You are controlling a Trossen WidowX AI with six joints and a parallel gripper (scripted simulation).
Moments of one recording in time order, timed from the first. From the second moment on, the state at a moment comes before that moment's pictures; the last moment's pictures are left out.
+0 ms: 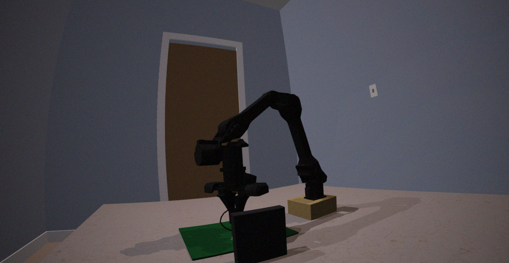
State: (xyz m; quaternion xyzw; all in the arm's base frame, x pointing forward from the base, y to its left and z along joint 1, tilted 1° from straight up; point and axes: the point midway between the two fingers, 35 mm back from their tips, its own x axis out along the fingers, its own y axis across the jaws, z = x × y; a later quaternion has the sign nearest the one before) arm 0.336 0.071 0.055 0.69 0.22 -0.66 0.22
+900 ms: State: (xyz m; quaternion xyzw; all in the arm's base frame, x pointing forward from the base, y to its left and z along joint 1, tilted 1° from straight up) arm 0.335 0.069 0.035 0.69 0.22 -0.65 0.22
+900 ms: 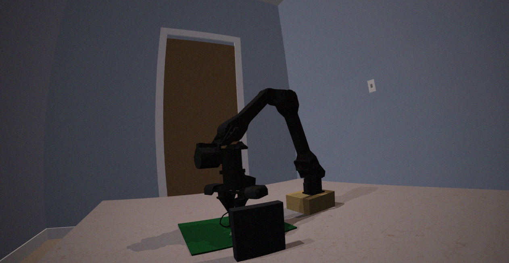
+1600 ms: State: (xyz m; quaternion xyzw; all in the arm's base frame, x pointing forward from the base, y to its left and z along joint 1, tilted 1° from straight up) arm 0.335 0.069 0.033 0.69 0.22 -0.65 0.22
